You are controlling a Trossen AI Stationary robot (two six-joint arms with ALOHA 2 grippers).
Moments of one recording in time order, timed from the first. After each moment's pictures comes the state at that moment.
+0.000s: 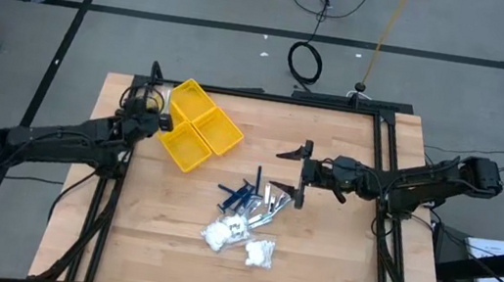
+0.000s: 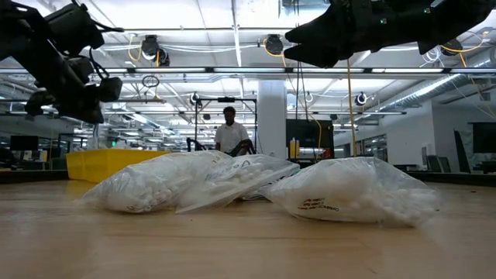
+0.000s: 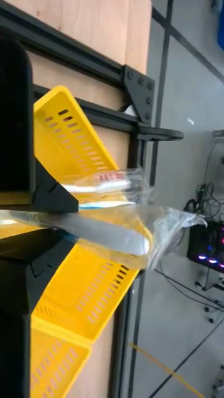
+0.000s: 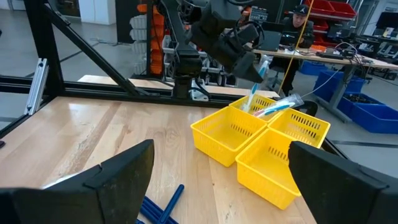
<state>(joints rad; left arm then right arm) 0.38 0.61 0.34 -0.51 -0.82 -0.87 0.03 1.25 0.55 0.62 0.11 -0.09</state>
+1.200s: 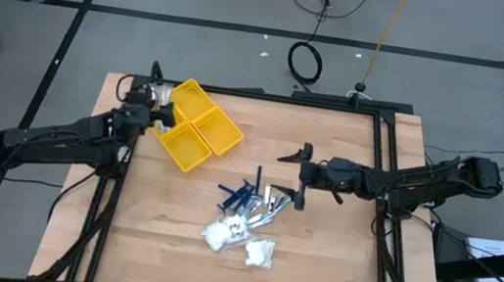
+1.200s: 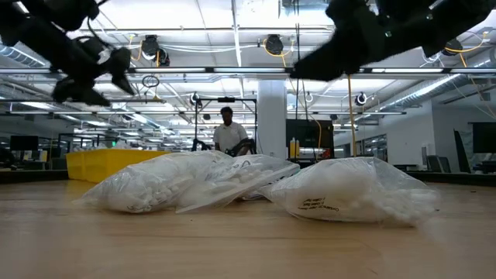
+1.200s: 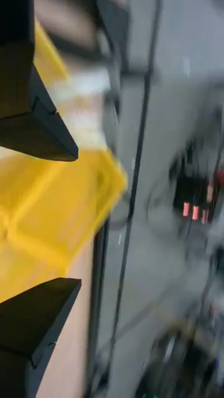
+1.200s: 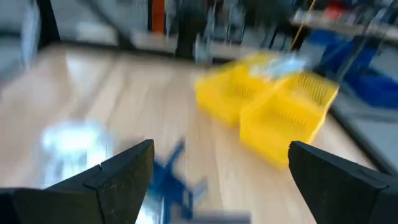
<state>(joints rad) 0.37 0.56 0.40 -0.29 -0.68 -0.69 0.04 1.25 0.55 0.44 0.11 -0.11</state>
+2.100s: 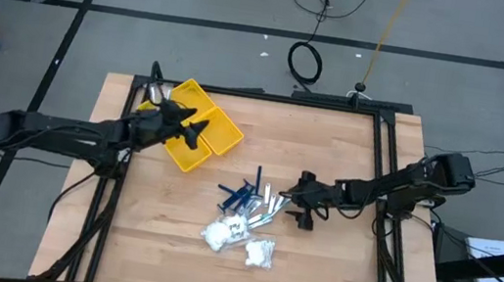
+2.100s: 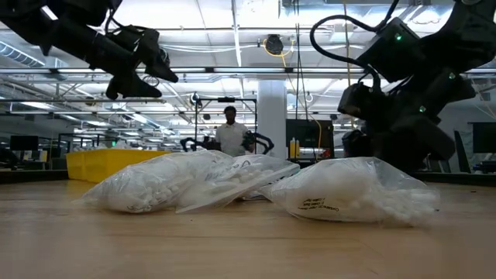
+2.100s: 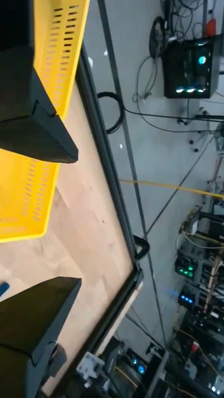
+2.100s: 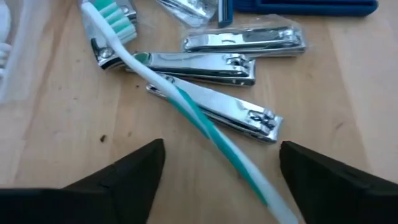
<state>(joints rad) 0.23 0.87 0.40 0.22 -0.45 -0.42 0.11 1.53 0.43 0.26 0.06 0.07</state>
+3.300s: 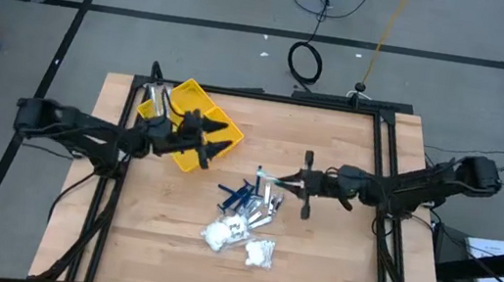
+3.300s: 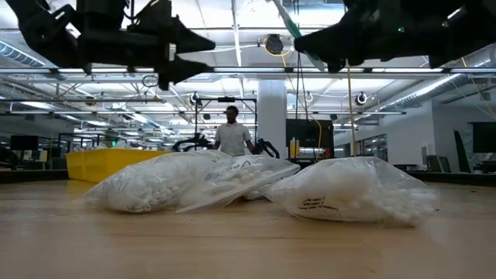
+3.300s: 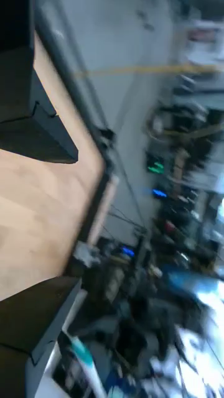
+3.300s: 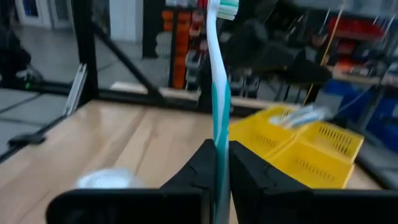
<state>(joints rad) 0.15 1.28 0.40 0.98 -0.12 -0.21 0.08 1.29 0.43 0.84 0.05 -0.11</state>
